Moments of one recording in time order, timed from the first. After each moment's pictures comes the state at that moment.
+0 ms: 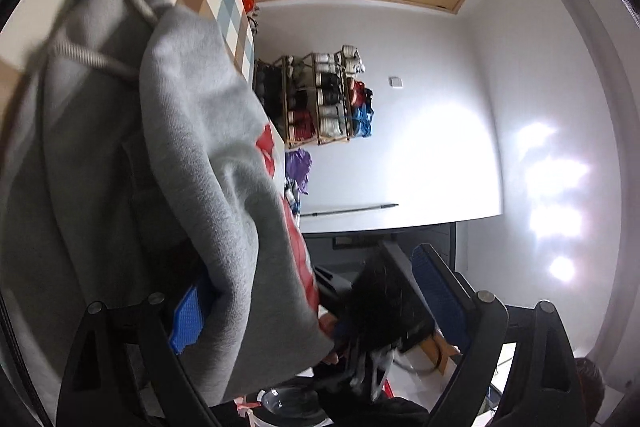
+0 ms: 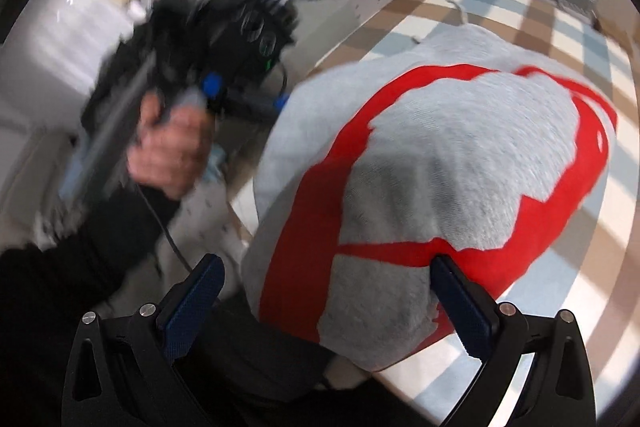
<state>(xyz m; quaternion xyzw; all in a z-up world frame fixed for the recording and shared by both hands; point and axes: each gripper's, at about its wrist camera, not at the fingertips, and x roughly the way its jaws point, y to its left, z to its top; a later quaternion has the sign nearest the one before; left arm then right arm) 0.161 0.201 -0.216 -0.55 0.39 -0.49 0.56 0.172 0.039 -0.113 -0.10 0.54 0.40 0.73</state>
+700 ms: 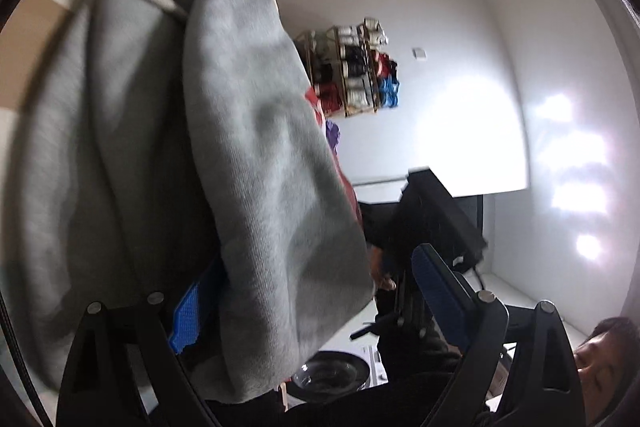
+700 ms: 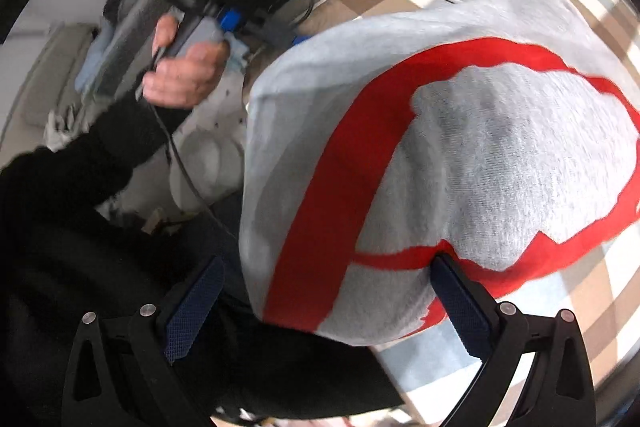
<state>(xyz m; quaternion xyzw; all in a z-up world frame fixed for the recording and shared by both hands) 0.131 0.145 -0.244 -0.49 0.44 -0.49 0.57 0.191 0.027 -0.138 -0.19 0.63 0.46 0.59</state>
